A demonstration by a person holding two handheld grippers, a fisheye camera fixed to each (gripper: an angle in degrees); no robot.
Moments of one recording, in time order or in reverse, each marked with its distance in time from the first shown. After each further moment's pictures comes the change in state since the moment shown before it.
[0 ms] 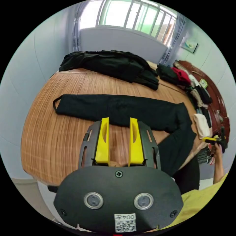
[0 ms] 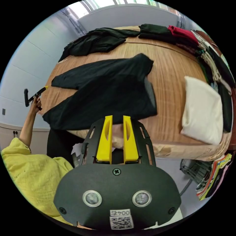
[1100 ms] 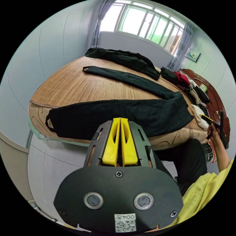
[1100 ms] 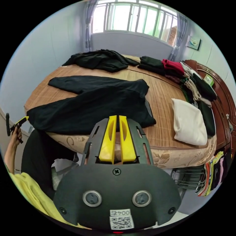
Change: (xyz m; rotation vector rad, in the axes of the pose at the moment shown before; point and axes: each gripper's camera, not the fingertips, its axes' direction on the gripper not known) left arm -0.014 0.306 -0.082 0.068 -0.069 -0.126; right arm -0.160 0.039 -0.016 0.347 0.287 -0.118
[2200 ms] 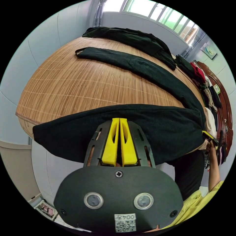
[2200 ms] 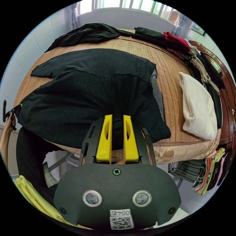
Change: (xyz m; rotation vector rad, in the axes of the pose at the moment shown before) left arm 0.015 -0.105 0.121 -0.237 -0.045 -0.052; right arm 0.026 -0.030 0.125 -0.261 0.019 0.044
